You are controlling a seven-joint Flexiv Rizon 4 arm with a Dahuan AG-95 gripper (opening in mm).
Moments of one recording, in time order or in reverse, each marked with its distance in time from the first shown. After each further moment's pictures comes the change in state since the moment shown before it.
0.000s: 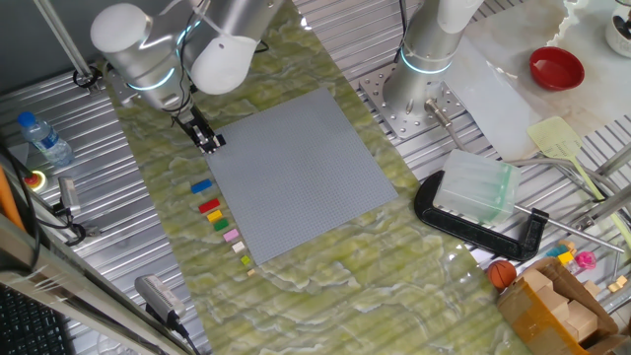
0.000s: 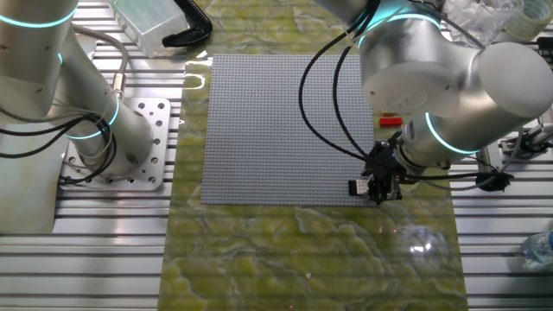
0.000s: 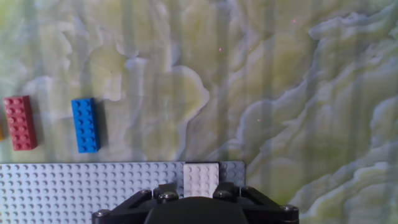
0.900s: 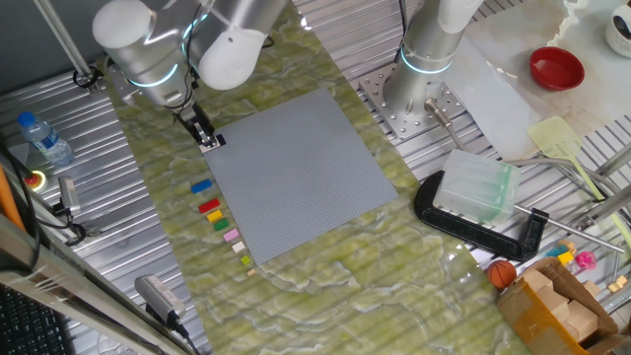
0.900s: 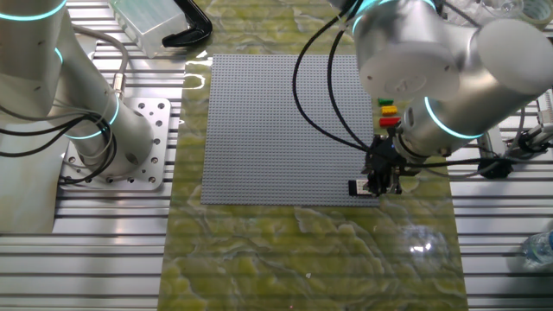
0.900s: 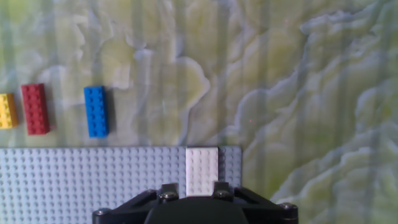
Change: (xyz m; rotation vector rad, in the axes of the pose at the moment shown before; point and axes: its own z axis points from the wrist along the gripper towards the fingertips) arm 0.003 0.002 -0.013 0.016 -0.020 0.006
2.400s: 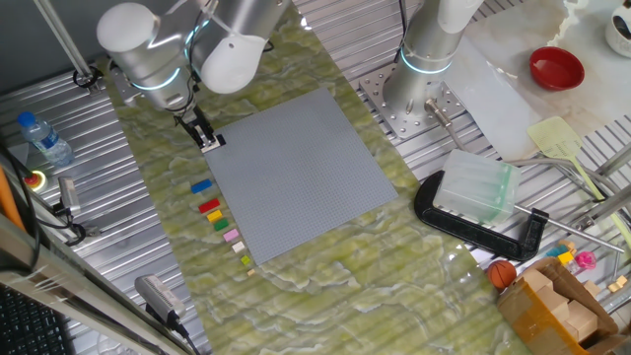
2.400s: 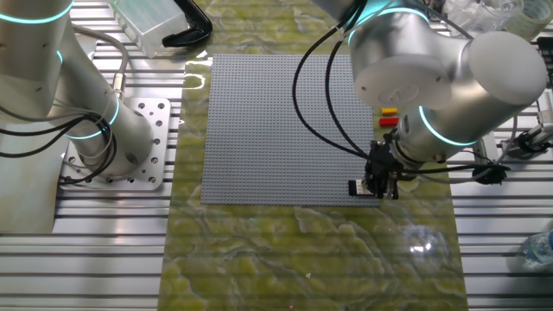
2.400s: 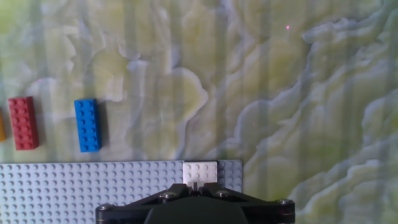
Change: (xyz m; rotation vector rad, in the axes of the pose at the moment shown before) arm 0.001 -0.002 0.009 0.008 -0.004 -0.003
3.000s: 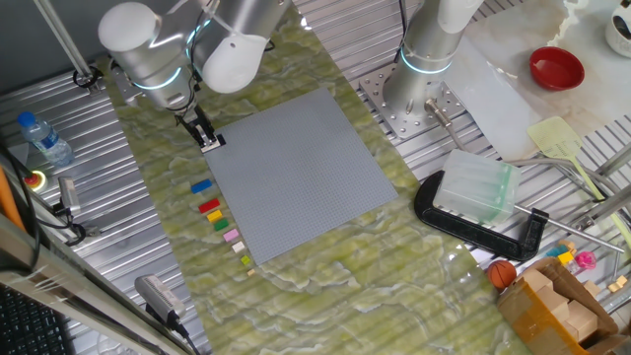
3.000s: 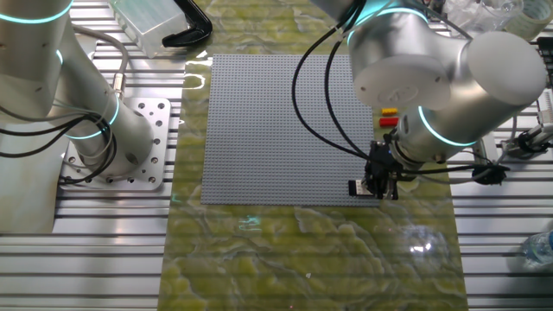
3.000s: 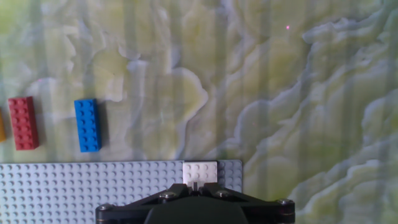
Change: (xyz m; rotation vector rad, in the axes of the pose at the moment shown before) arm -0.003 -0.001 0.000 -0.007 0.000 0.006
